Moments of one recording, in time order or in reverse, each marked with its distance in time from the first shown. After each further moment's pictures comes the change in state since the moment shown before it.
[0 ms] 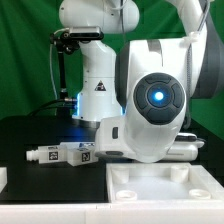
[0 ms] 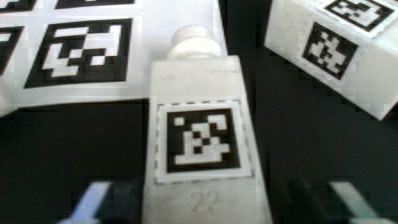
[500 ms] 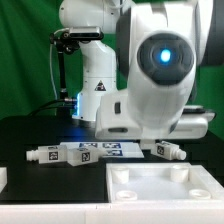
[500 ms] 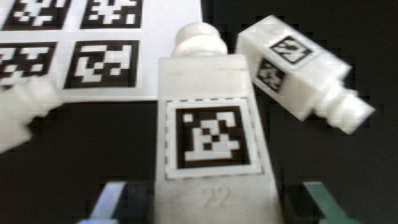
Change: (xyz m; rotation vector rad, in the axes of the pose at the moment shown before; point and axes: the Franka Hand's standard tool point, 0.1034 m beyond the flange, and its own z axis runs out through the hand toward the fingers) arm -0.027 -0.013 -0.105 0.026 0.140 -0.068
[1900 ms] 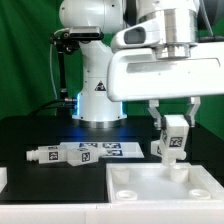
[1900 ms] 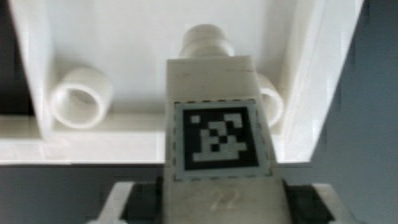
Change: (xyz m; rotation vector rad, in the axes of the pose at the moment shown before) arm 0.053 -0.023 -0.106 -0.065 1.106 -0.164
